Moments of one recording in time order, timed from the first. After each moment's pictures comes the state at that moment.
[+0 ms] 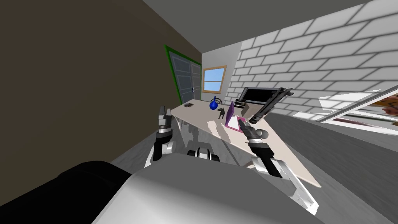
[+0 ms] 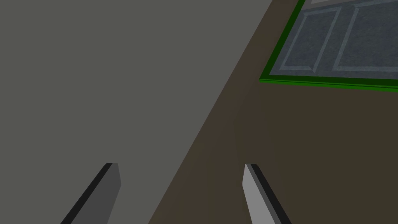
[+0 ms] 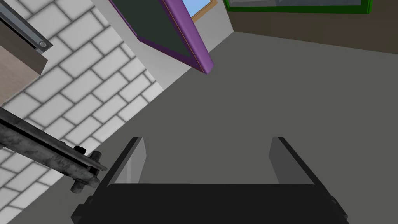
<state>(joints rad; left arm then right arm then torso) 0.49 -0.04 0.07 -2.34 -0.03 -0.52 -0.15 0.43 -0.37 -0.15 -2.07 0.35 -0.25 0.28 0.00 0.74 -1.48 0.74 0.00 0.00</state>
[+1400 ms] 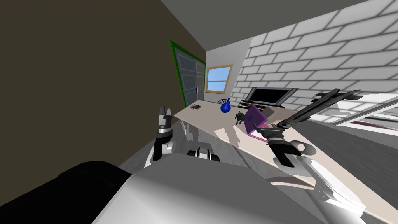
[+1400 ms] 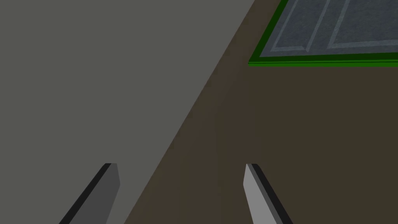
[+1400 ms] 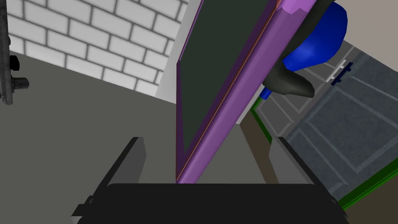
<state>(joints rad) 0.49 -0.04 0.07 -2.34 -0.03 -0.52 -0.15 0.34 -0.64 -0.32 -1.79 0.69 0.01 0.60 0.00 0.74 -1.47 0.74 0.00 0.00</state>
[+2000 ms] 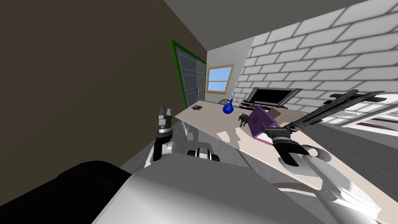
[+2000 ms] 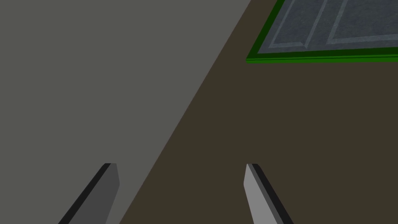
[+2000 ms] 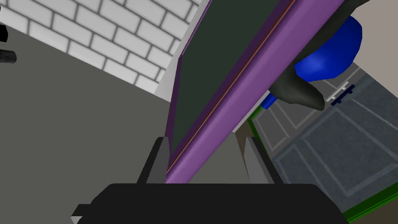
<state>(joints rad) 0.49 -0.04 0.07 -2.34 -0.03 -0.52 -0.15 0.33 -0.70 -0.34 -1.77 0.72 0.06 0.64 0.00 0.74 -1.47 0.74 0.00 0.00</state>
